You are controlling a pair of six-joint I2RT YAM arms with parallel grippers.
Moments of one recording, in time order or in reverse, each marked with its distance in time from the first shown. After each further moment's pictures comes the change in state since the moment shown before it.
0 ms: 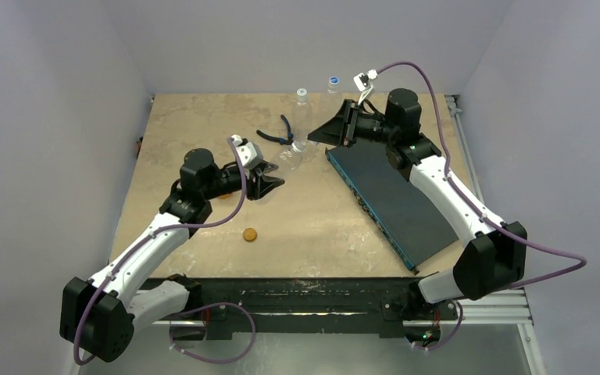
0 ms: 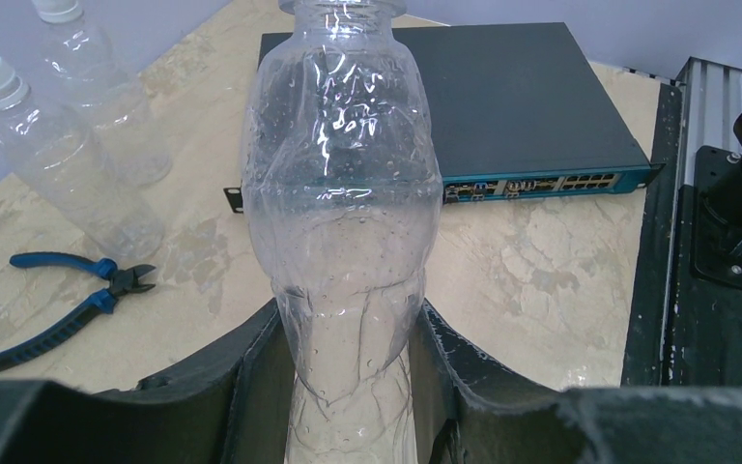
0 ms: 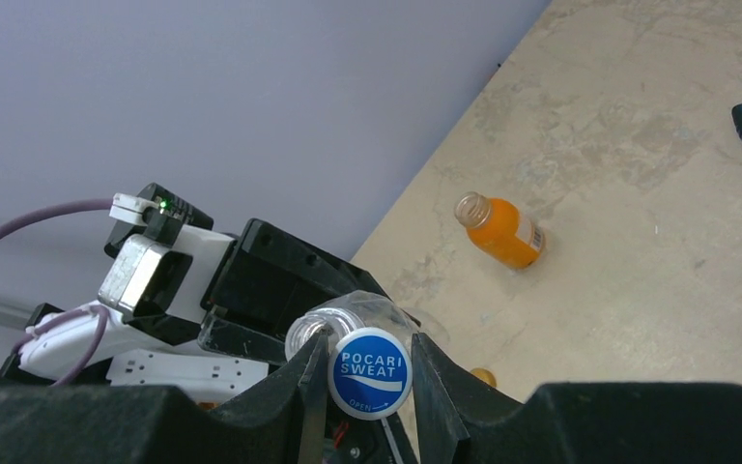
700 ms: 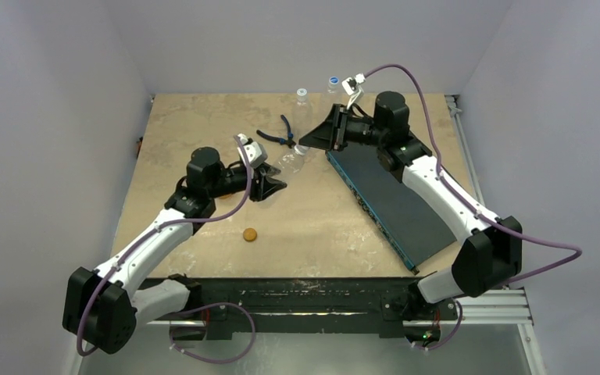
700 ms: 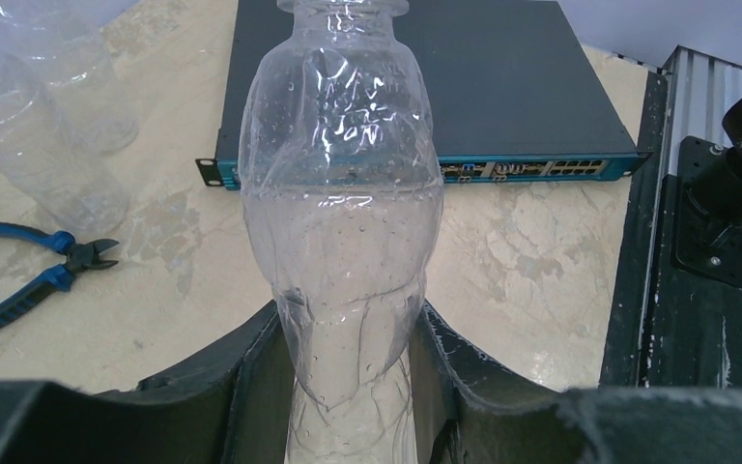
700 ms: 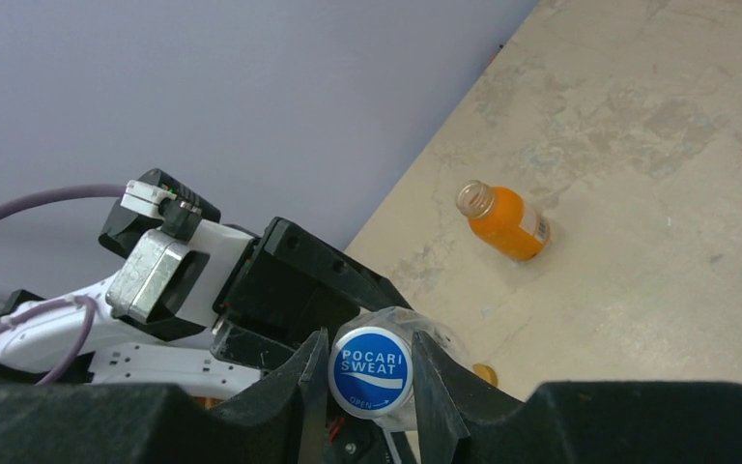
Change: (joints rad) left arm -0.010 0.051 0.000 -0.011 0.006 -0.025; right arm 0.066 0.025 -0.001 0.008 0.033 -0.007
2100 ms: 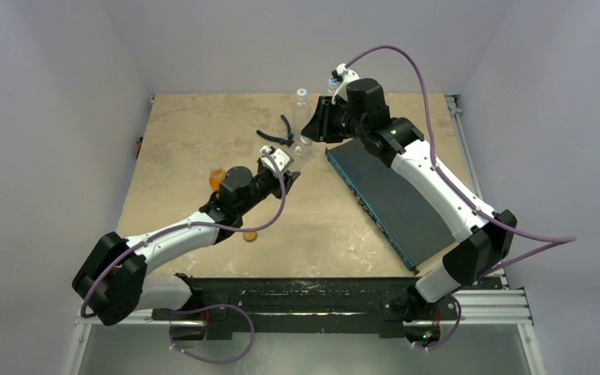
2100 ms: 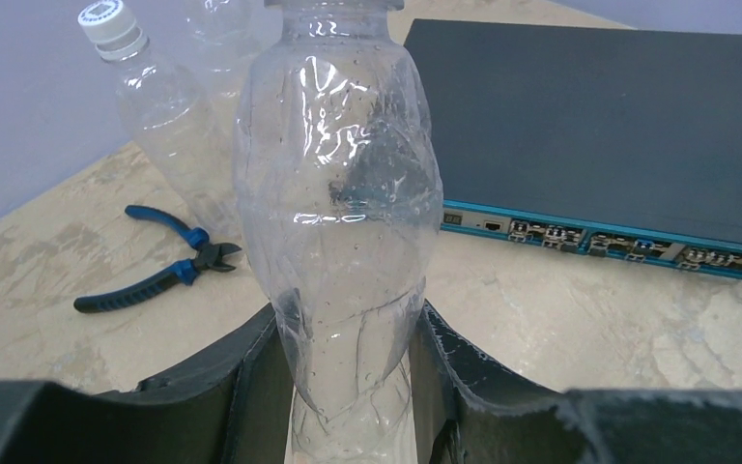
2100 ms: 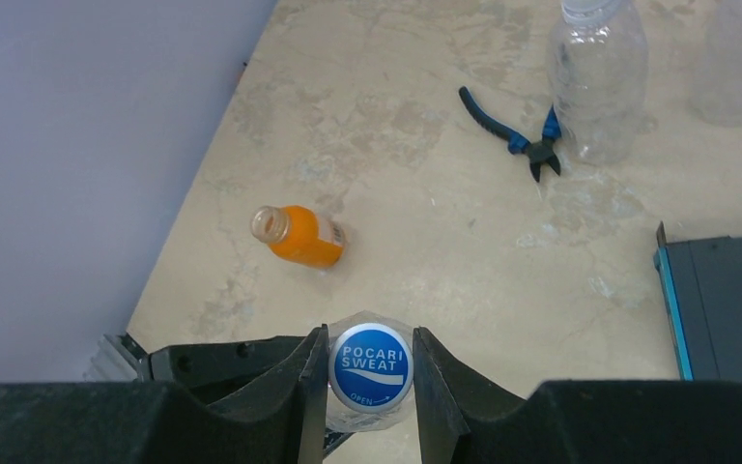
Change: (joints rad) left arm -0.253 0.164 -0.082 0.375 -0.605 0.026; right arm 0.147 0.094 0.351 -0.563 0.605 -0.259
